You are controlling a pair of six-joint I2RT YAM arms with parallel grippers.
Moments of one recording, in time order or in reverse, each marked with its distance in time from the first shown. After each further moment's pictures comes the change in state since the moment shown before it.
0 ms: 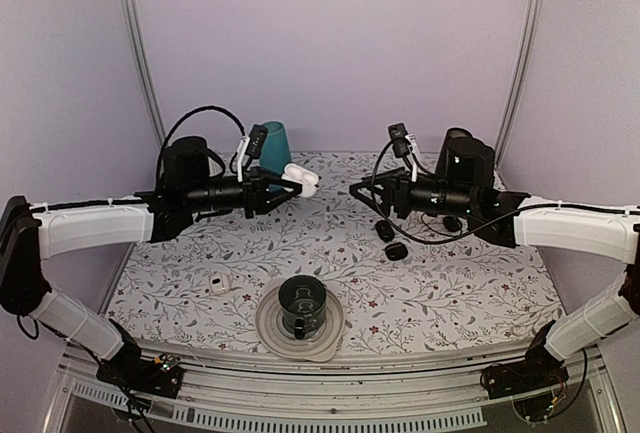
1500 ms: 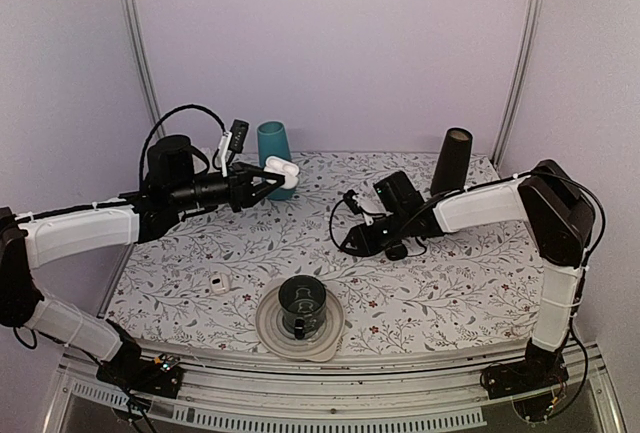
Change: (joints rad) left arm 0.066 -0.087 -0.034 -0.056 -0.082 -0.013; right arm -0.022 0.559 0.265 -0.375 0.107 -0.168
